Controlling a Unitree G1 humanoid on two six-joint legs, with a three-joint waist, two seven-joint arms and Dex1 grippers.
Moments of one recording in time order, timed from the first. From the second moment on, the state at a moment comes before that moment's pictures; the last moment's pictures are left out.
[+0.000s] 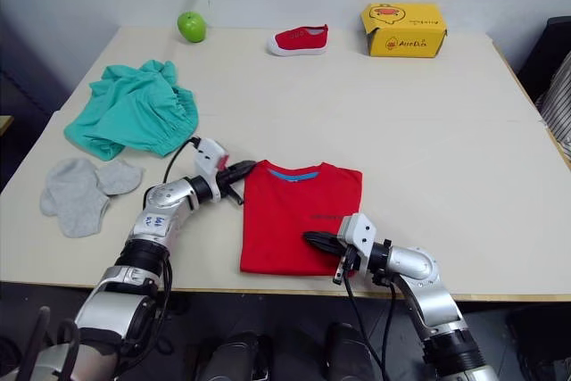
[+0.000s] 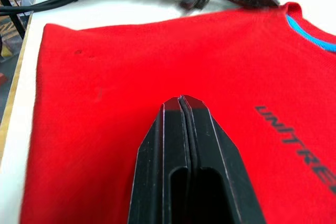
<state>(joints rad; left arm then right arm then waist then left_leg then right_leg) -0.71 0.31 0.06 0.72 -0.18 -0.01 -0.60 -0.13 -0.43 0.15 0.01 0.28 -0.07 0.98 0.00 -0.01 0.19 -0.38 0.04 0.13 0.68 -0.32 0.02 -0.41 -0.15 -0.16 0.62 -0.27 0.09</state>
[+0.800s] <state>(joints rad) -0.22 0.42 -0.17 -0.03 -0.17 0.12 -0.84 -0.51 -0.41 0.04 0.58 0.20 -0.28 0.87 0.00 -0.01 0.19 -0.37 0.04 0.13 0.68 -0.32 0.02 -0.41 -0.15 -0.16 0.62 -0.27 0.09</state>
